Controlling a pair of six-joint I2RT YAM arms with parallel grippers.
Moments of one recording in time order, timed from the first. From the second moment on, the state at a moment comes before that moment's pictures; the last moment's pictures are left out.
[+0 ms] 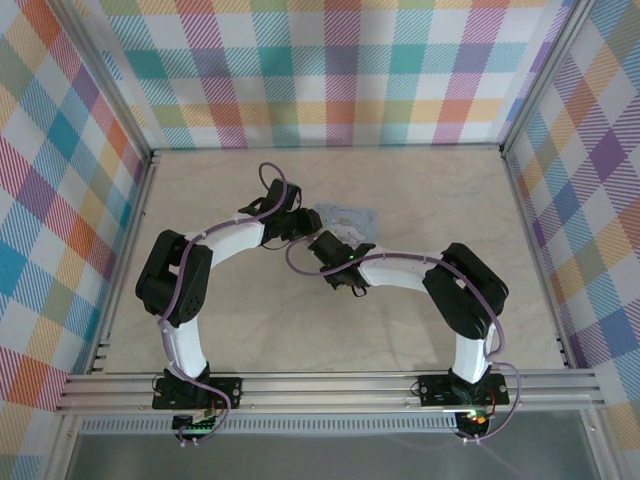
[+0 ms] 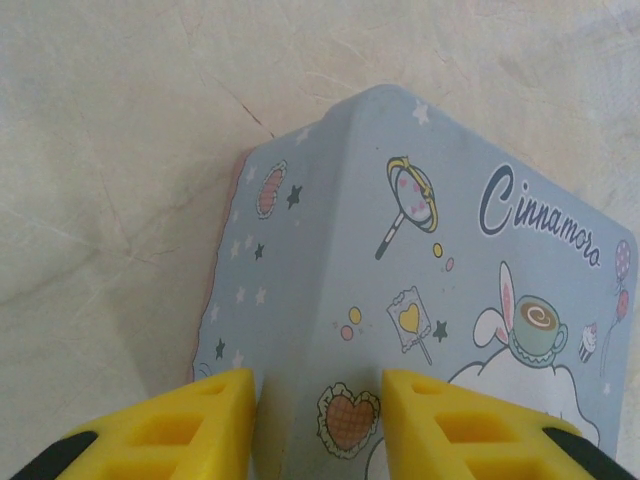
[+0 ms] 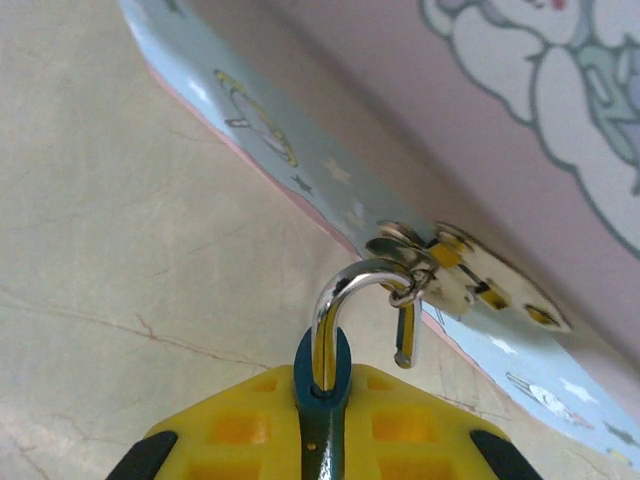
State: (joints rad) left arm -0.48 1.87 1.24 -0.22 0.21 -0.76; right arm 0.88 1.84 1.11 -0.39 0.34 0.17
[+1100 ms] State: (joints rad) left arm -0.47 1.85 1.17 -0.11 0.25 -0.79; right arm 0.79 1.83 1.15 -0.43 0.02 -0.27
